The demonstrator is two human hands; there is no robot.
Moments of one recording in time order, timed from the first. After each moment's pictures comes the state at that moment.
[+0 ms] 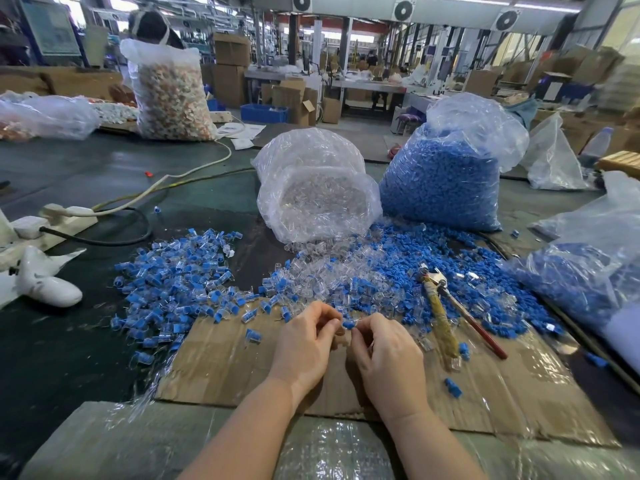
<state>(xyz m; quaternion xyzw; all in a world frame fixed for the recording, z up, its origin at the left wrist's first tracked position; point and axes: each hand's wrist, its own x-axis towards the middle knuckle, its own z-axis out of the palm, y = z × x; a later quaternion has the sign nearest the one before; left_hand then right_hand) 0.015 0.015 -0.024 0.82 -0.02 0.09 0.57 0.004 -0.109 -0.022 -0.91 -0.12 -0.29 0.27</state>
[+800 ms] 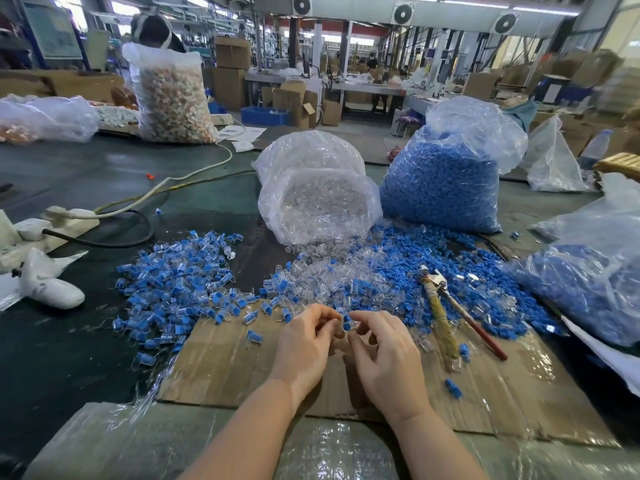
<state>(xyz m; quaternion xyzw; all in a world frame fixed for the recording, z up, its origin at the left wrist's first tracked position) 0.013 0.016 -0.021 0.78 -0.01 0.07 0.62 0.003 -0.112 -0.020 -0.89 -0.17 -0.26 0.33</state>
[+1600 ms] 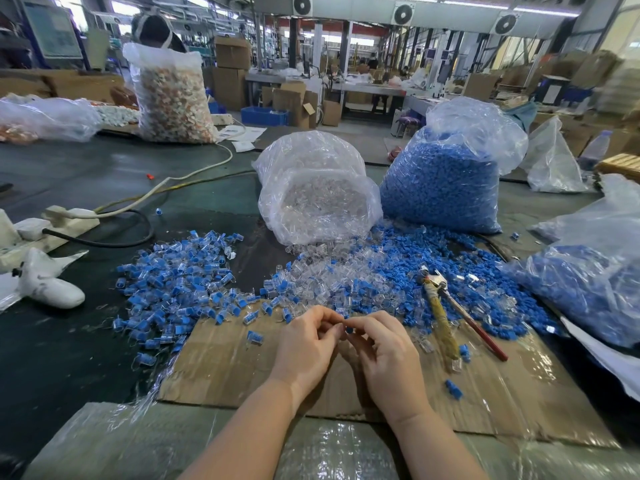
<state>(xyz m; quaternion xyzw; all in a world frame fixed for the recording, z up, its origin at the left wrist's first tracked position) 0.011 0.016 -0.018 0.81 -0.01 0.08 0.59 0.007 -0.113 -0.022 -0.88 -0.20 -0.26 0.36</state>
